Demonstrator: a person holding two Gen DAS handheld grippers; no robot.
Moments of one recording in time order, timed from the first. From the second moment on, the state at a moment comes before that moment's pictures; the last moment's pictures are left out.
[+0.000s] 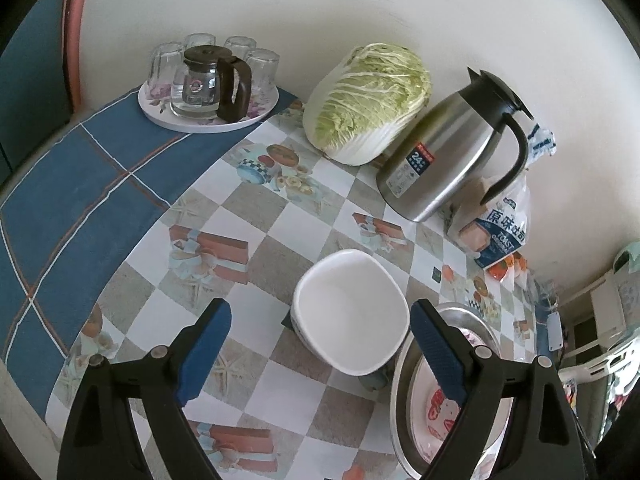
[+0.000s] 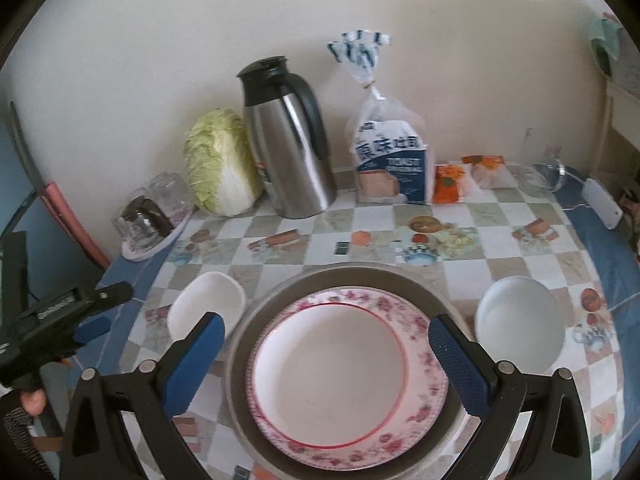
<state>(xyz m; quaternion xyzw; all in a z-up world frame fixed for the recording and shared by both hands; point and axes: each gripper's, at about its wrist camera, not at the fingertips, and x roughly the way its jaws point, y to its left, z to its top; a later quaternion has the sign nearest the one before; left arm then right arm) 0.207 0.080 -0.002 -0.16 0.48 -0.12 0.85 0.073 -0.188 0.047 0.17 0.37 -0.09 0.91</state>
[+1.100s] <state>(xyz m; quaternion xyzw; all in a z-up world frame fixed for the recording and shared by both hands) 0.245 0.100 -0.074 -0.24 0.54 -0.10 0.80 0.228 -0.106 0.003 0.06 0.54 -0.07 0.84</state>
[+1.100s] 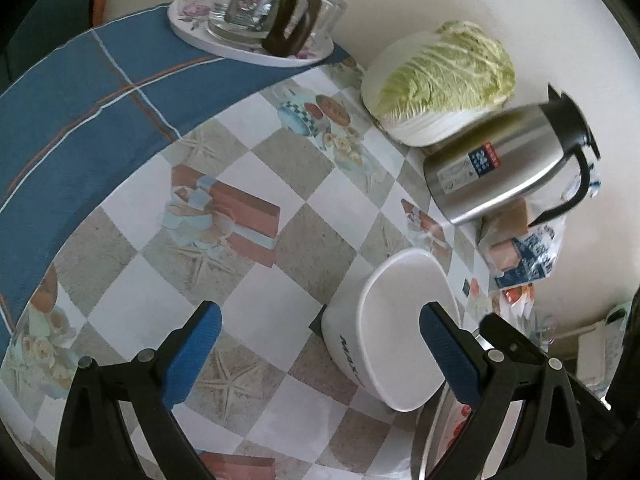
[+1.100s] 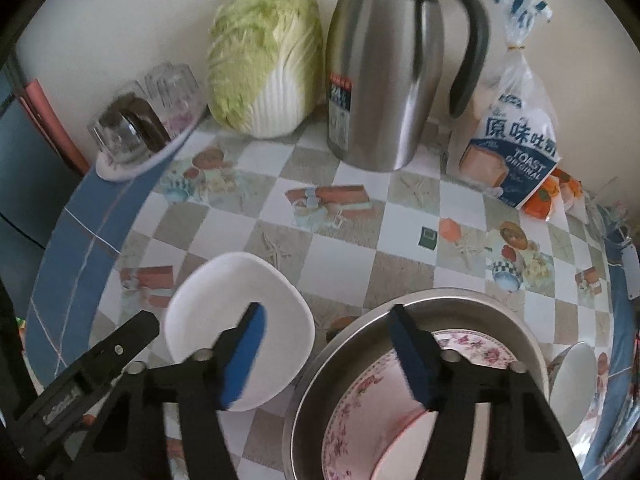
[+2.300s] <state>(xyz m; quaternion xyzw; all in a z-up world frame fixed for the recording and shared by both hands) 0.263 0.092 -0.114 -0.26 0.58 -0.11 0.77 0.253 -0.072 -0.058 0.03 0.60 -0.03 0.80</state>
